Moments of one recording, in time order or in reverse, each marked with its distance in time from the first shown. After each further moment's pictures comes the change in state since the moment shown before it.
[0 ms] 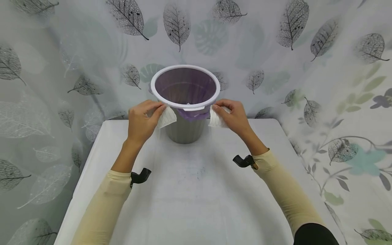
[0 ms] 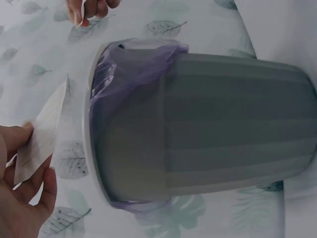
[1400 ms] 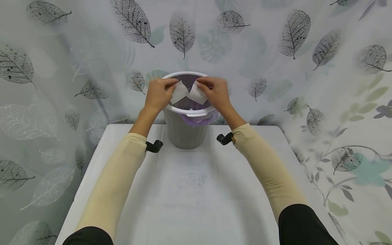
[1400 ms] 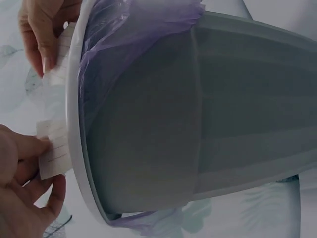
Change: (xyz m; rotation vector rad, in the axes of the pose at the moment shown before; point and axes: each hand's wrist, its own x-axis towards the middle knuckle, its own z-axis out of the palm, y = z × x) left_hand 0.092 -0.031 0.033 0.168 -0.232 -0.222; right_hand 0.107 0.000 0.039 -0.144 0.072 -0.116
